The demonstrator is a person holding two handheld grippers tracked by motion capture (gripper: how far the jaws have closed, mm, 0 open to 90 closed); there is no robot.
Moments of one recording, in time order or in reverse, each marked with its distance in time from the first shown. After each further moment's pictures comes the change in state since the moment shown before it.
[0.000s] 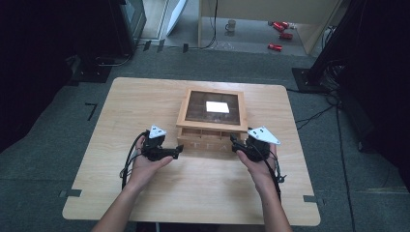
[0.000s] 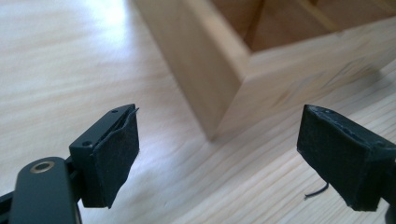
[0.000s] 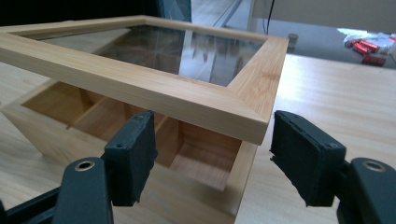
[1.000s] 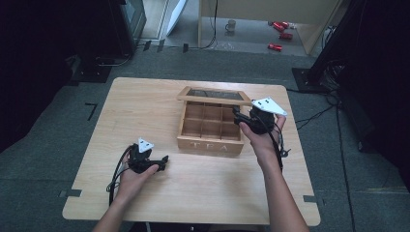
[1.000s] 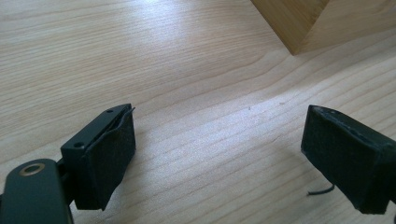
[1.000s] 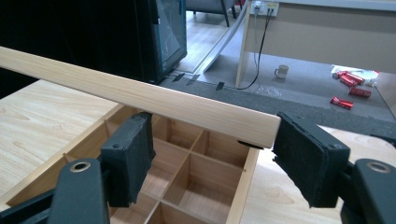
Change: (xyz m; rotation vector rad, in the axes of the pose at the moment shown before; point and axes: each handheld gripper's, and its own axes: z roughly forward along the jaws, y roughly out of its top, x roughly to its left) left arm 0.024 -0.049 -0.007 0.037 0.149 0.016; right arm -0.012 0.081 0.012 -0.090 -0.013 -0.016
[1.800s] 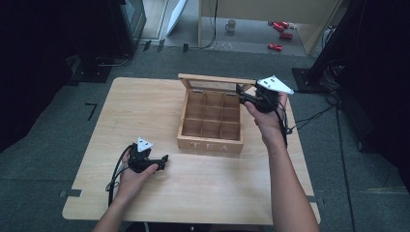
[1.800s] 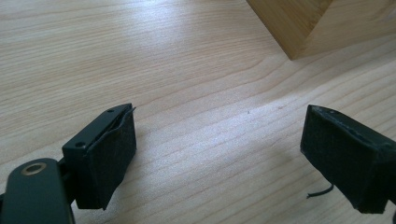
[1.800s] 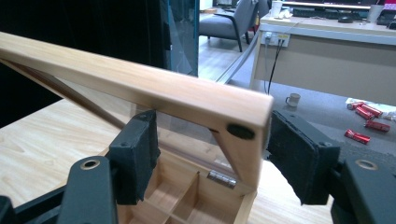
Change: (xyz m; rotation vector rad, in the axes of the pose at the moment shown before) left arm 0.001 0.001 0.000 -0.008 -0.012 -0.013; right arm -0.033 0.038 0.033 -0.090 0.073 -0.032
